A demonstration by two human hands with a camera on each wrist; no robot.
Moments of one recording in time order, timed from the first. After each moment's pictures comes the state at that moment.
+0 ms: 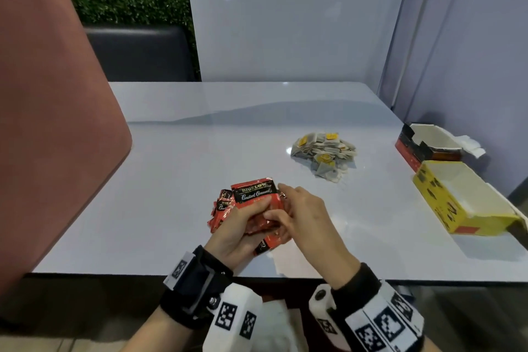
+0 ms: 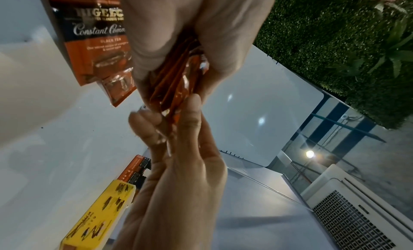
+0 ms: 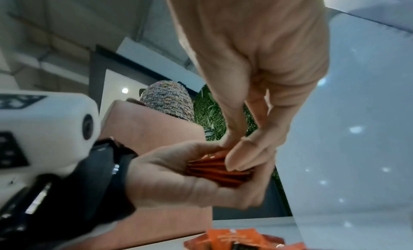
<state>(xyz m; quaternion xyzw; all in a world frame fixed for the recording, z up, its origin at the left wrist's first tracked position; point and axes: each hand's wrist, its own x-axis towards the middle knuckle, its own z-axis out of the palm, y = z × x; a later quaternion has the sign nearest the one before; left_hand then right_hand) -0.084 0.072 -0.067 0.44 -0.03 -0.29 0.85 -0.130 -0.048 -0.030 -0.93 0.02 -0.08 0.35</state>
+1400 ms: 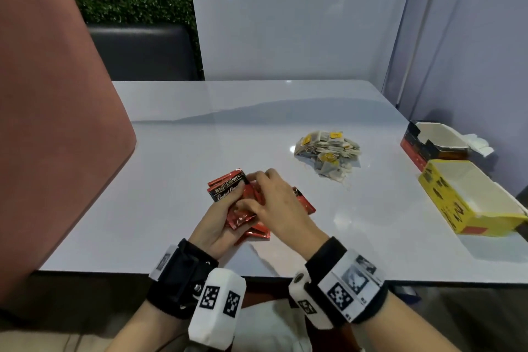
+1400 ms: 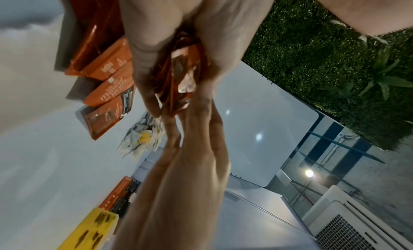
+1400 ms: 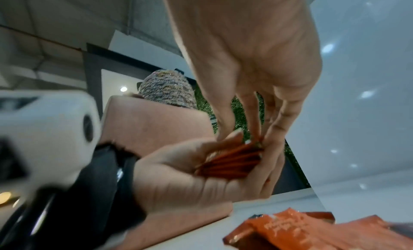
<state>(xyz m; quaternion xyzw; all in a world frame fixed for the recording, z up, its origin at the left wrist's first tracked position) -0.062 0.095 -0.065 0.42 0.05 -0.25 0.87 -0.095 -0.021 -0.037 -0.93 -0.07 -0.11 0.35</state>
